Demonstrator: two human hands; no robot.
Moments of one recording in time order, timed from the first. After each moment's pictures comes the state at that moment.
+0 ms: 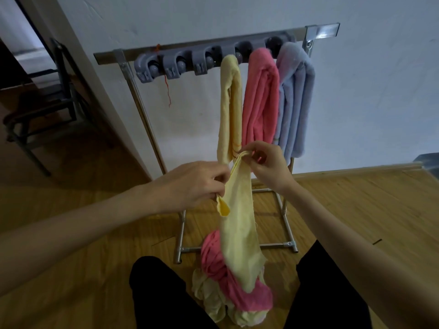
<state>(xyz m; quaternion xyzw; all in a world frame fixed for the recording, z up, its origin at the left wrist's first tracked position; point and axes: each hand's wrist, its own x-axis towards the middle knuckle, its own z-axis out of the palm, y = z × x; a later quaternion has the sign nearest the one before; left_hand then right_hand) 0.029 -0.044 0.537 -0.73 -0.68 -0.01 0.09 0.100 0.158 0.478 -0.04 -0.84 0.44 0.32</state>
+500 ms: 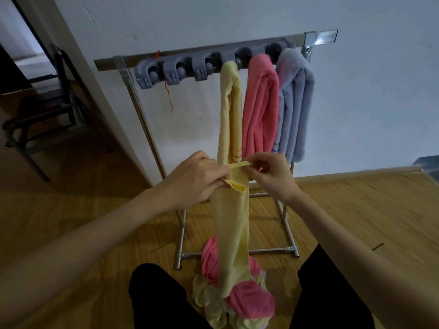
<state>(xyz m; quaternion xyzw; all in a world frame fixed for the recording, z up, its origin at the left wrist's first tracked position) 0.013 -0.028 0.524 -0.67 -0.72 -0.09 0.15 0.107 0.158 0.476 -0.03 -0.82 0.48 0.30</state>
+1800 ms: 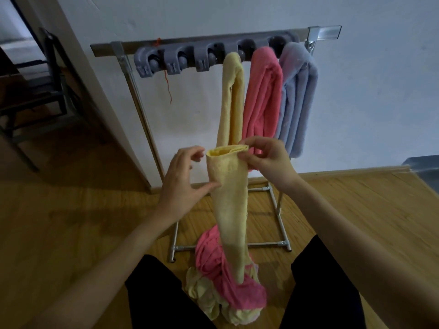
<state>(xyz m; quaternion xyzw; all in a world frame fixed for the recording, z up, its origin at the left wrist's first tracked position) 0.012 -0.049 0.467 -0.44 -0.79 -0.41 0.14 0.105 0.147 0.499 -0.02 -0.76 0.60 0.25</state>
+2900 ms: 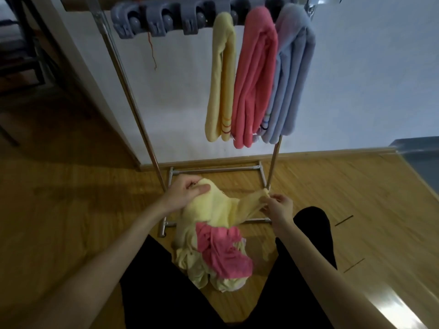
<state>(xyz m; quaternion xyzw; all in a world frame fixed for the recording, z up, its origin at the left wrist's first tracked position) 0.019 -0.046 0.392 -0.32 -0.78 -0.47 -0.25 0.165 0.154 0.324 -0.49 -0.51 0.68 0.20</state>
